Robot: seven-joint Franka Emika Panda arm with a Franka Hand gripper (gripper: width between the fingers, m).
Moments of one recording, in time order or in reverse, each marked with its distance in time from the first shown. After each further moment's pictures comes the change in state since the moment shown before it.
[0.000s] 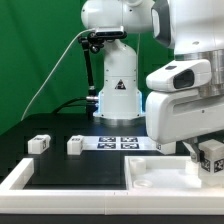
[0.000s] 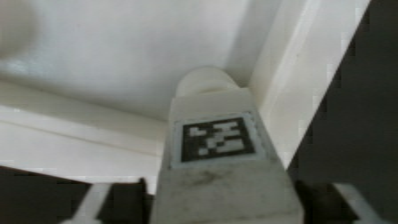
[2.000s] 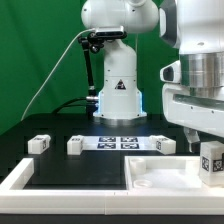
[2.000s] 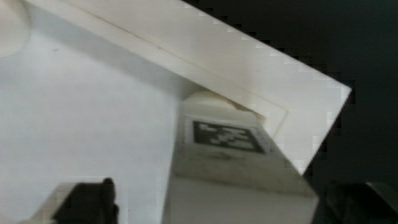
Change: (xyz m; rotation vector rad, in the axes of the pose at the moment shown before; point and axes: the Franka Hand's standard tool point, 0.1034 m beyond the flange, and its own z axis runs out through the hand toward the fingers) arm -0.004 -0.003 0.002 -0.055 0.010 1.274
